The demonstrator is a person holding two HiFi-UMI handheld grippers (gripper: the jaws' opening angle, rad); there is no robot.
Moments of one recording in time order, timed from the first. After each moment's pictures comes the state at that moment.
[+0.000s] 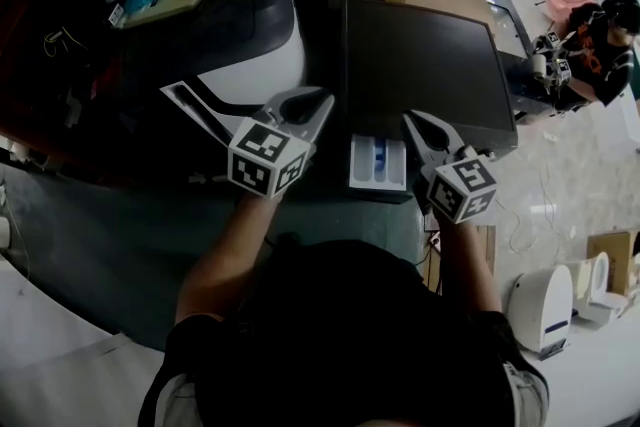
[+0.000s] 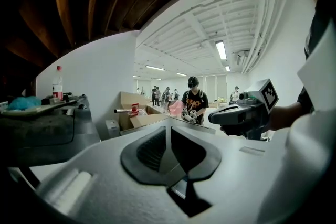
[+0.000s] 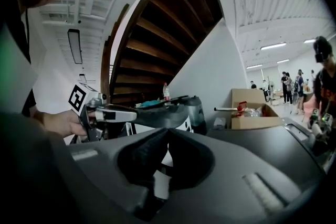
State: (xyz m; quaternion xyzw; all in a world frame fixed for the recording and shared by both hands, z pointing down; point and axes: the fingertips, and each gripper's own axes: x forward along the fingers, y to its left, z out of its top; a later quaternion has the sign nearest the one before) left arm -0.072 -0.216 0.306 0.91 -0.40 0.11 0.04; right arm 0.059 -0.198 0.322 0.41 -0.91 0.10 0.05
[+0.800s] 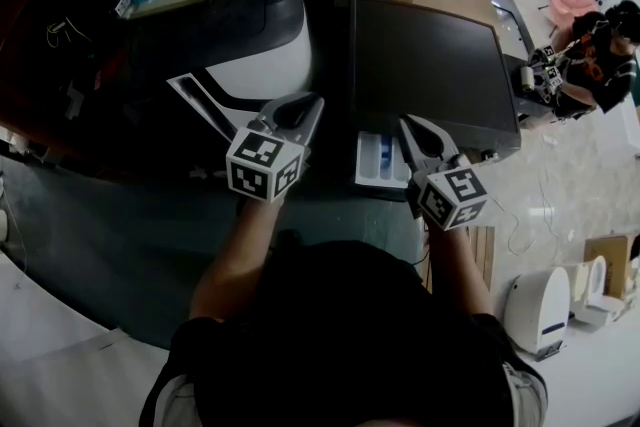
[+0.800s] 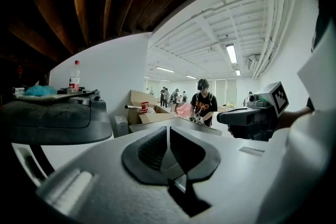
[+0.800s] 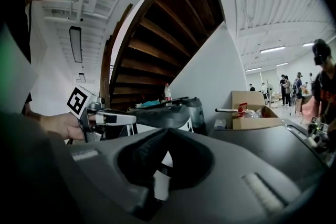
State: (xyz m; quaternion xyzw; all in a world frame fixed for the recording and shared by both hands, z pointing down) left arm -0.113 -0.208 0.326 0.89 -0.45 0.09 0.07; right arm 0.030 -0.185 0.330 0.42 -0.90 0.08 0.04
